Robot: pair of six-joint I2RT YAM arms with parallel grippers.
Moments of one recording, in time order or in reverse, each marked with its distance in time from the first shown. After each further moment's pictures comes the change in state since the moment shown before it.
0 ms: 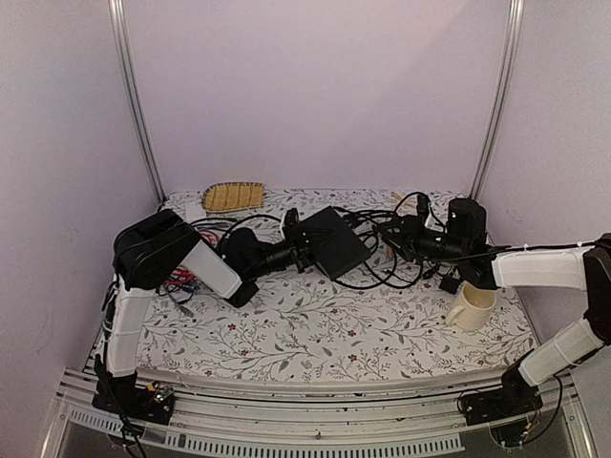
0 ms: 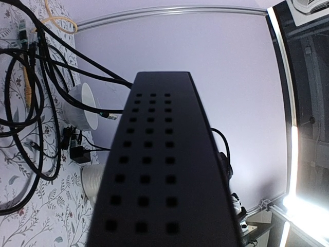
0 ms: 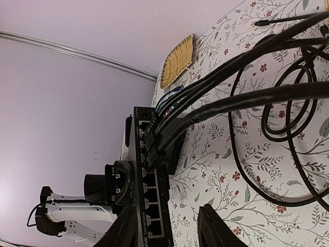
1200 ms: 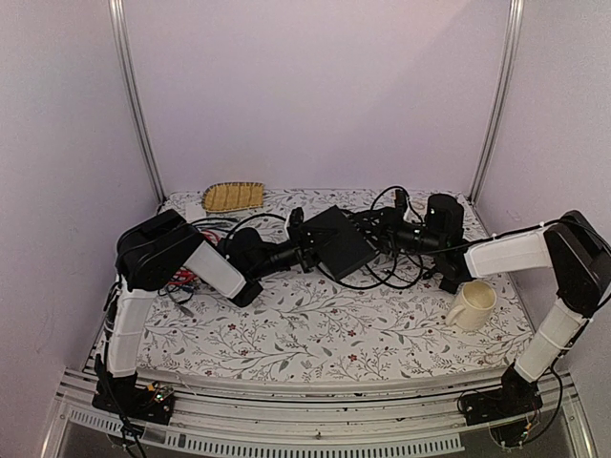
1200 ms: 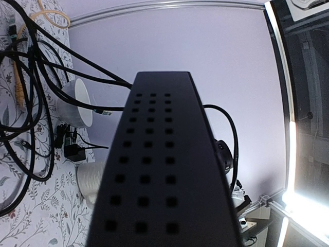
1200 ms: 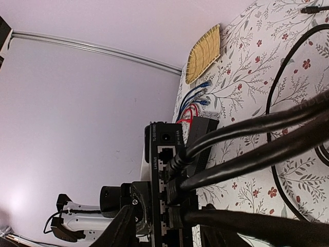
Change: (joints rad) left arm -0.022 0.015 0.035 -0.002 0.004 0.000; right arm 0.048 0.254 0.120 0.245 -0.060 0.132
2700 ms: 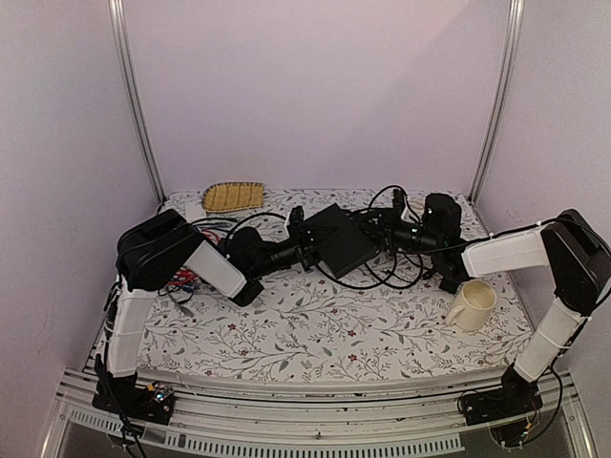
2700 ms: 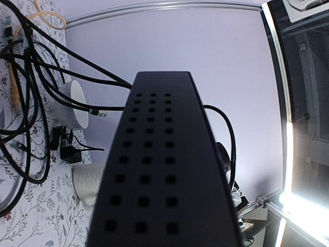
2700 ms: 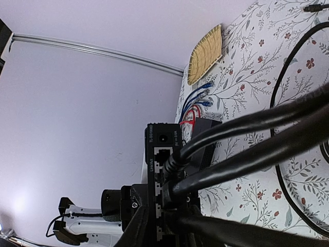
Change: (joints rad) left arm 0.000 0.002 0.009 0.009 -0.006 -0.014; right arm 0.011 0.018 0.018 0.014 0.013 0.024
